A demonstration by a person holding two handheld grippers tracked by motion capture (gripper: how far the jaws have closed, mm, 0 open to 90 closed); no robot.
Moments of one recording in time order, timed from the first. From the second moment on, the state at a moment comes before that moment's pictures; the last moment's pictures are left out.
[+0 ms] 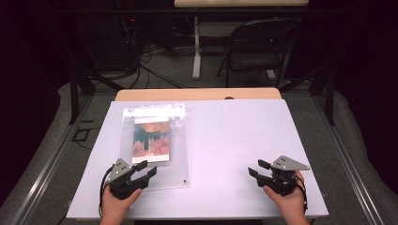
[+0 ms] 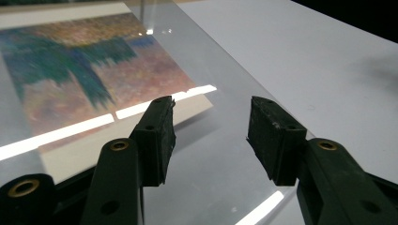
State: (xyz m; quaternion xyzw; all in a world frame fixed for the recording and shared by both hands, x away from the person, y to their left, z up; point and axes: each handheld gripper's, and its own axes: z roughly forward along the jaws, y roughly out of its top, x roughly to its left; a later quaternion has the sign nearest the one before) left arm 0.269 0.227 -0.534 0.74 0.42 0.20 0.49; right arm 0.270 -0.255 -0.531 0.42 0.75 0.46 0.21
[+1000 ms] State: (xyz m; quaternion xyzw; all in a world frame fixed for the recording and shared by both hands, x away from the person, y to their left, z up) left arm 0.270 0.320 -0.519 0.66 0.57 0.25 0.42; right arm 0.273 -0.257 -0.533 0.43 0.75 0.47 0.19
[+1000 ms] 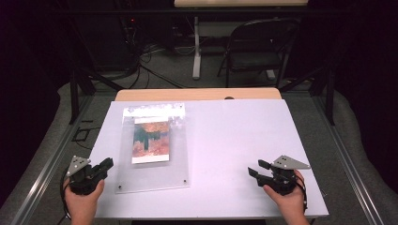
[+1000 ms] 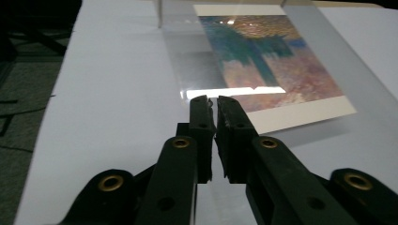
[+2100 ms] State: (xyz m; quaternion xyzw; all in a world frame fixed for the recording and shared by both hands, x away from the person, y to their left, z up) left arm 0.295 0.319 -0.551 0.70 0.59 0.17 0.36; right arm 0.273 -0.257 -0.531 0.40 0.74 0.50 0.21
